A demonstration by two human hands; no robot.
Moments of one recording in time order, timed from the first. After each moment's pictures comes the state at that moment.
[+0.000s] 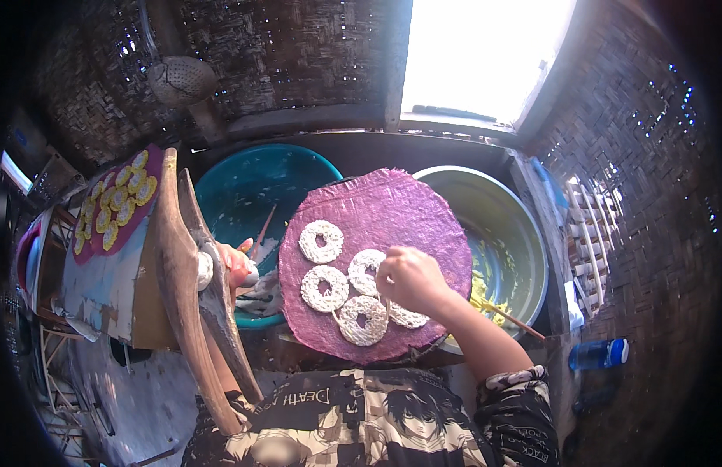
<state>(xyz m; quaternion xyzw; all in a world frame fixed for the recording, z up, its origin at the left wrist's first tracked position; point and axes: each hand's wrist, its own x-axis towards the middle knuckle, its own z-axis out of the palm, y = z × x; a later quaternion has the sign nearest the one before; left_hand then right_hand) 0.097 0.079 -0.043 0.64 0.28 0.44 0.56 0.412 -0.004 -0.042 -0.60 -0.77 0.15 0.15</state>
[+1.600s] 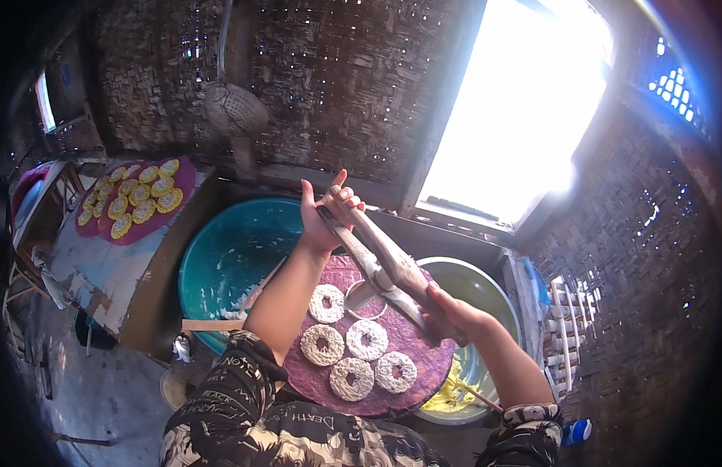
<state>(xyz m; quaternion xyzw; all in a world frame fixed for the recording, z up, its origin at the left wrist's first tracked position) 0.261 0.239 -0.027 0.14 -0.18 0.47 0.85 0.508 0.041 -0.007 -0.57 -0.38 0.70 0.21</state>
